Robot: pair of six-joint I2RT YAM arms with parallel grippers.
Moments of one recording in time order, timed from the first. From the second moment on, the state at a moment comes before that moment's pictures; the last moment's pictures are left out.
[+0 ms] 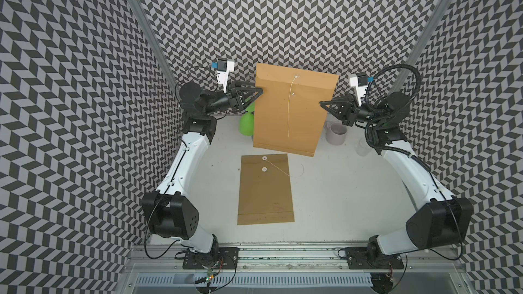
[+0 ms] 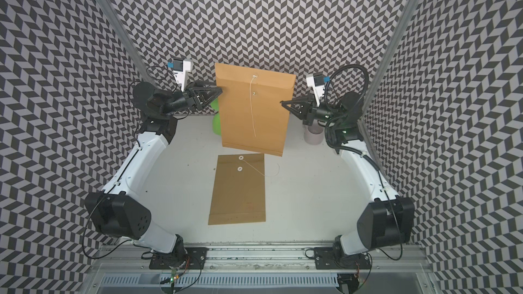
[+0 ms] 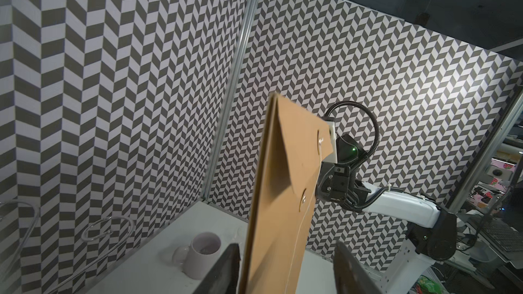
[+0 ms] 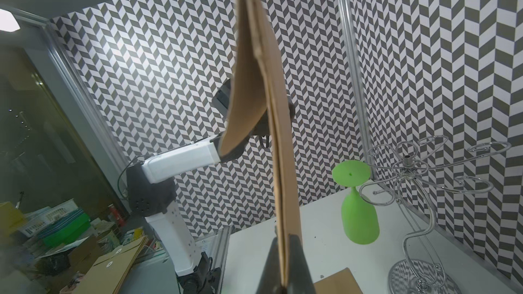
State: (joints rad) left arm -0.10 1.57 1.57 0.52 1.19 -0.81; right arm 0.14 1.50 1.42 0.52 -1.23 0.68
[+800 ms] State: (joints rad) left arm -0.22 1.56 1.51 0.52 1.27 -0.69; right arm 0.14 1.53 1.45 0.52 -1.30 0.81
